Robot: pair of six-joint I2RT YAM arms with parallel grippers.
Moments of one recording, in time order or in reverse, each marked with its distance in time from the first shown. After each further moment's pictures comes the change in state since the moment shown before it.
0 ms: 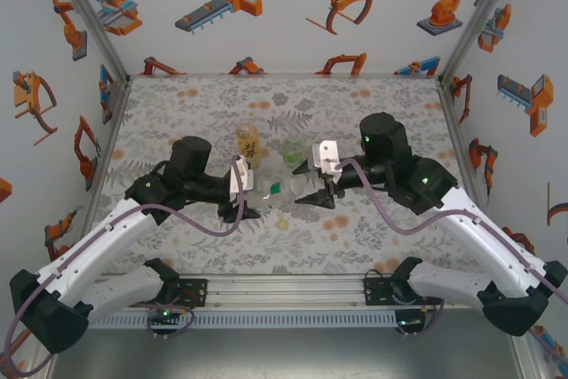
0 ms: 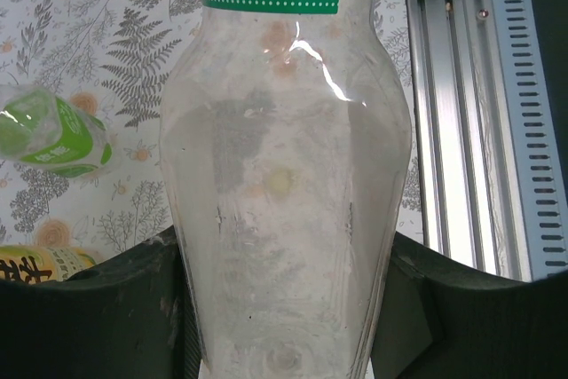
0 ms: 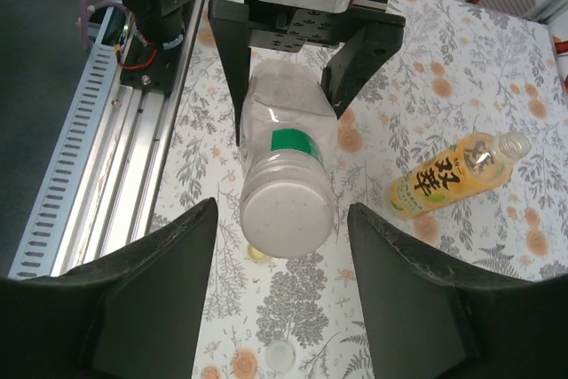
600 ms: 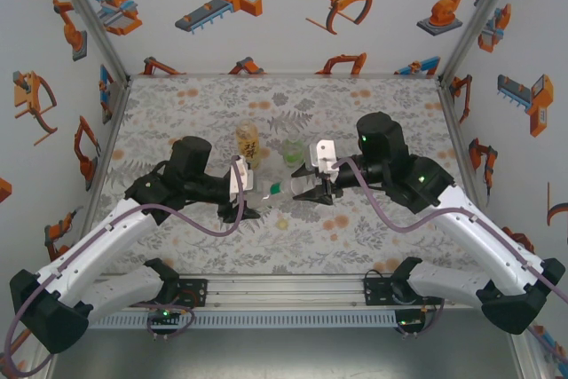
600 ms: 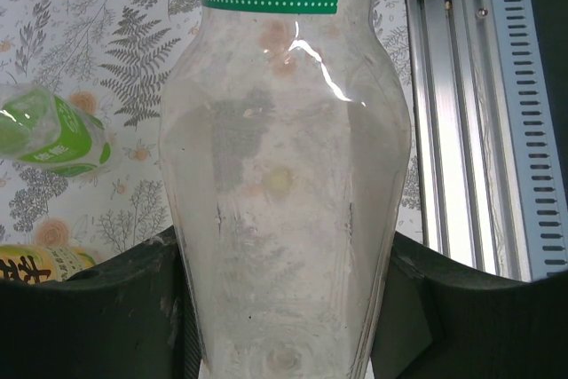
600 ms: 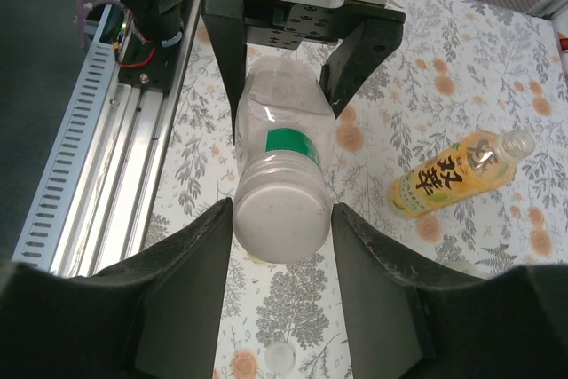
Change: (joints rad) left arm 0.000 0.000 0.000 -0.005 0.000 0.003; right arm 0.000 0.012 -0.006 0.008 0.003 0.000
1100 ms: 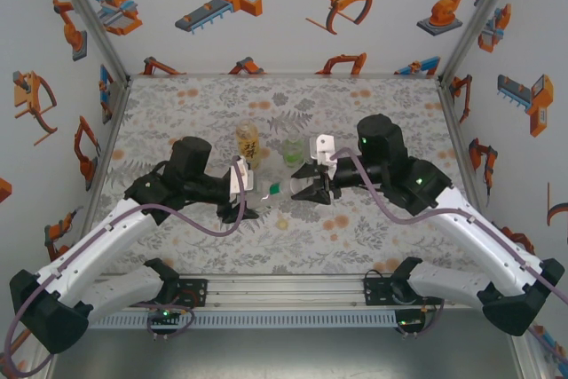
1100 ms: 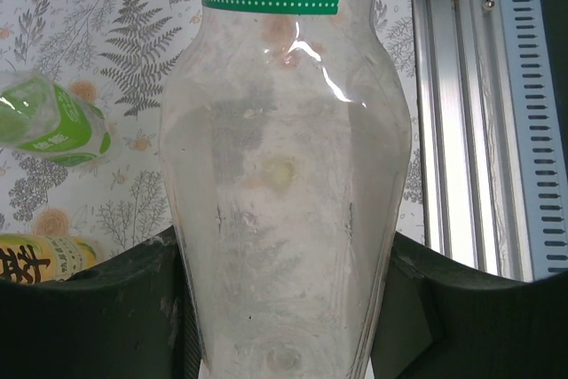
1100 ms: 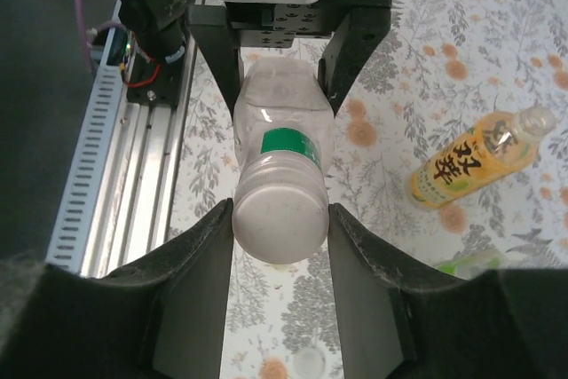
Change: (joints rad) left arm 0.001 -0.003 0.000 -0.015 -0.021 0.003; right arm 0.000 -0.017 -0.058 0.096 0.028 0.185
